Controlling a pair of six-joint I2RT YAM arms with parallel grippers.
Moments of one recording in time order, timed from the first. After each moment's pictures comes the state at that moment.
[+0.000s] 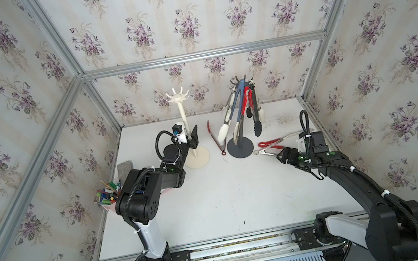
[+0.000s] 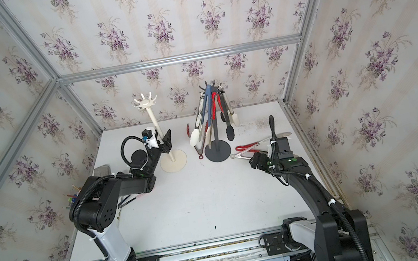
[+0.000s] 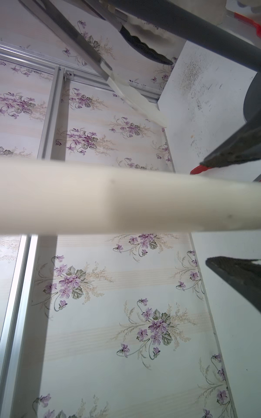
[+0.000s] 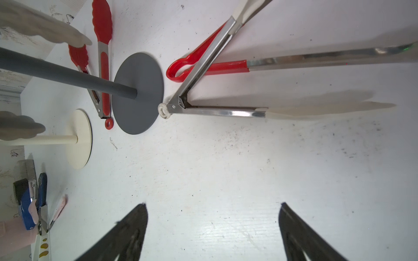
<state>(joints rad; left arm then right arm) -0.30 1.87 0.81 1.24 0.06 -0.05 0.03 1.13 0.68 -0.50 -0.26 0.48</state>
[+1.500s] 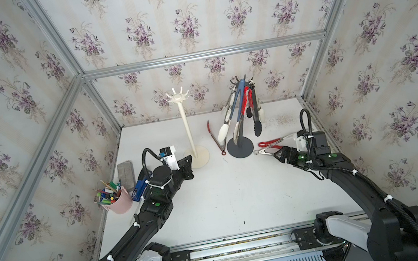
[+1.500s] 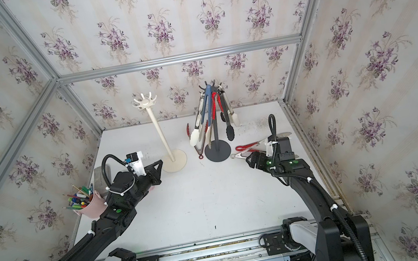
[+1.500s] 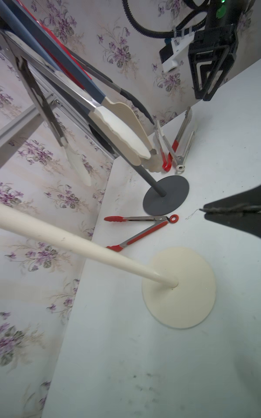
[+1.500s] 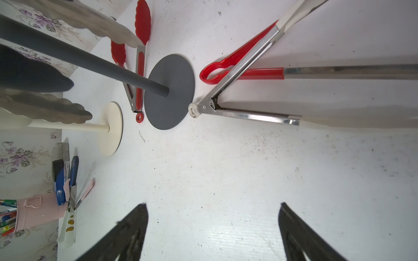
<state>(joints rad) -0.42 1.03 0.48 0.32 0.09 -0.54 0.02 1.08 0.67 -0.45 -0.36 0.46</state>
